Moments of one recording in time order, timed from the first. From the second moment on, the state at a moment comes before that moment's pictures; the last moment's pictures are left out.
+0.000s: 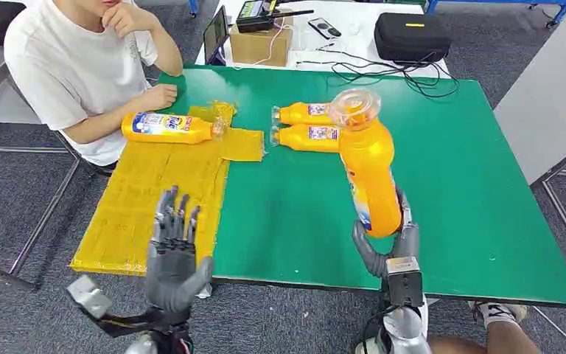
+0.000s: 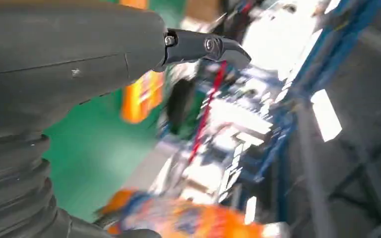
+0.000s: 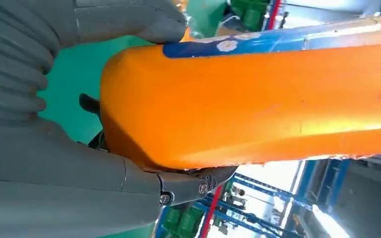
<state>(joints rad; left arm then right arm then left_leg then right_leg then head) 0.17 -0.23 -0.33 -1.60 0.22 0.02 -0.58 -0.06 0.12 0.11 -1.34 0.31 -0.39 -0.69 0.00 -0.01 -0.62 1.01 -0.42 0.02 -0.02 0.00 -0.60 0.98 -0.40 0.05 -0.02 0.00</state>
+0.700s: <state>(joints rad) 0.04 -0.23 -0.46 -1.44 0.19 0.00 -0.59 -0.07 0.15 0.26 -1.35 0.41 -0.39 -0.69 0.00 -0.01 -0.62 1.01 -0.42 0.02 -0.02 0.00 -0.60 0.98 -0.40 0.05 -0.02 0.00</state>
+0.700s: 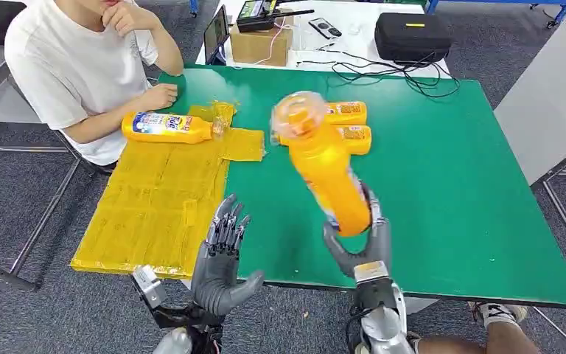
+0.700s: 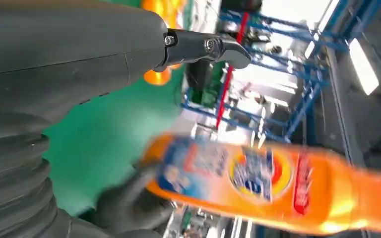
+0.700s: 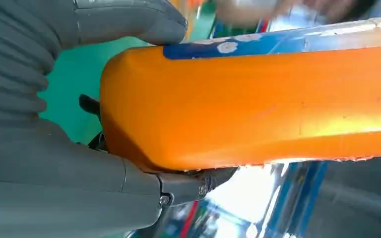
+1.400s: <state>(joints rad) -0.01 -0.24 -0.51 -1.50 0.23 0.10 -0.62 -0.15 0.16 0.66 -1.18 0.39 -0.42 -0.70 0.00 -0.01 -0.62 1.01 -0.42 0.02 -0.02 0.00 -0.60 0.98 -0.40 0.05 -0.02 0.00</state>
